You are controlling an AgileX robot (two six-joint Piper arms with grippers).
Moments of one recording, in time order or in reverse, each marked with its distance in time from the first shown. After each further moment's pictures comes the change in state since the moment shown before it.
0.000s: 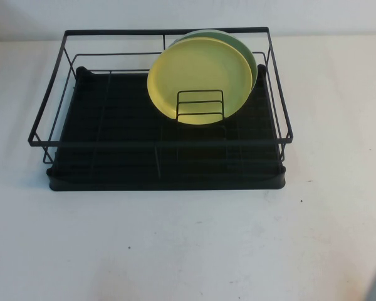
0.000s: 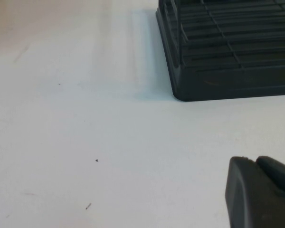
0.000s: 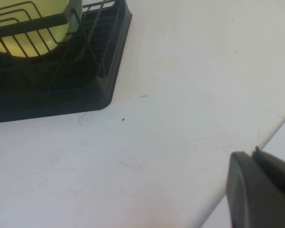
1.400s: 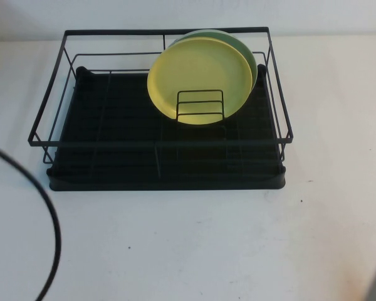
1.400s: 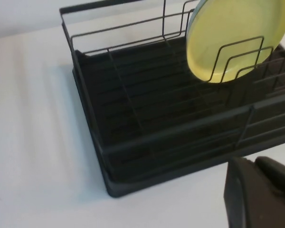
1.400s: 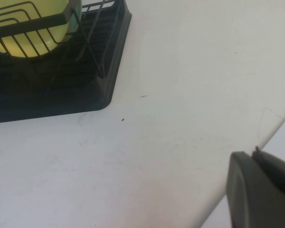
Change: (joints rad) right arm 0.000 0.000 0.000 0.000 0.000 0.000; left arm 0.000 0.722 -0.872 -0.324 0.403 0.361
